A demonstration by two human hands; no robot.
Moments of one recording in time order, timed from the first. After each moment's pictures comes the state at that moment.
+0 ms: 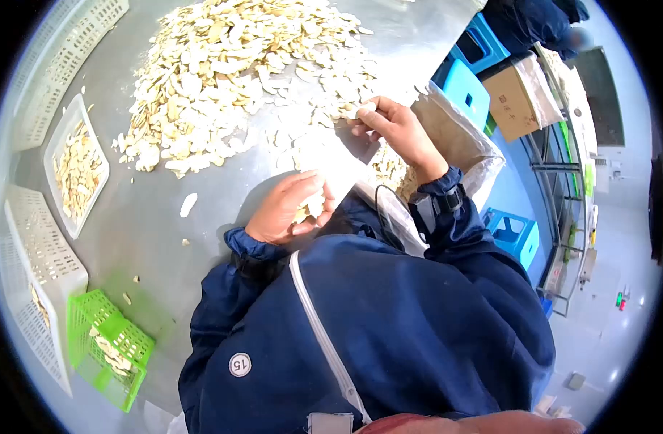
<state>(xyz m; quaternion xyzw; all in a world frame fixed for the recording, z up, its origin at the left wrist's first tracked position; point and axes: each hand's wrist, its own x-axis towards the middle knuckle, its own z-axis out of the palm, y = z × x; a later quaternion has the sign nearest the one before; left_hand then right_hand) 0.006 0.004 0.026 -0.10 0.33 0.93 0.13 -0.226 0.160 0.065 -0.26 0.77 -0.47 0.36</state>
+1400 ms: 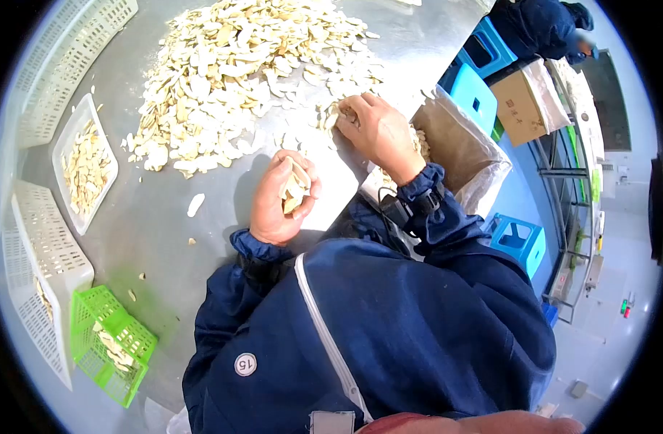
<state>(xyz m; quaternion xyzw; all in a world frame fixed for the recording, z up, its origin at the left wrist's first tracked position) 0.004 0.009 0.003 -0.06 0.19 0.97 -0.13 -0.201 0.124 0.048 -0.50 0.84 -0.20 -0.07</state>
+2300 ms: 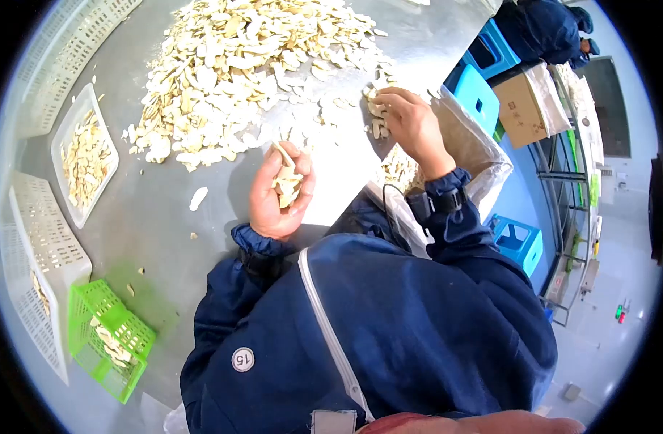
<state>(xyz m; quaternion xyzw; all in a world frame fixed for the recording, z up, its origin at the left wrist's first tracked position) 0.006 0.002 -0.003 0.00 0.10 0.98 -0.17 -0.240 0.159 0.051 -0.50 0.83 -0.25 -0.04</state>
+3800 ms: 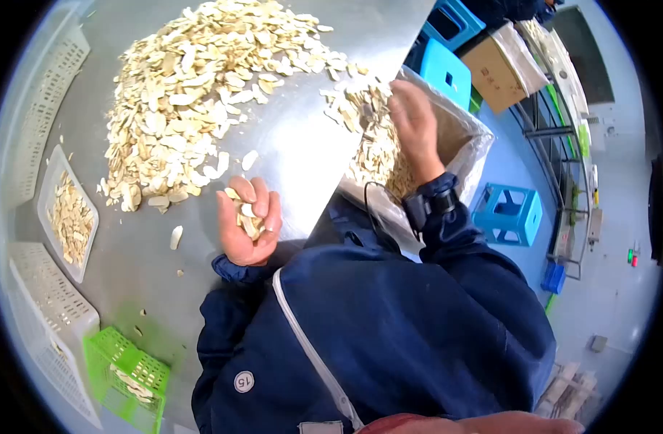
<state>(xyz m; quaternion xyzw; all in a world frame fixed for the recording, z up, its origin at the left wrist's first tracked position) 0.006 0.006 0.007 0.06 0.16 0.97 -0.16 -0.262 0.228 0.025 -0.35 0.85 -0.38 -0.15</state>
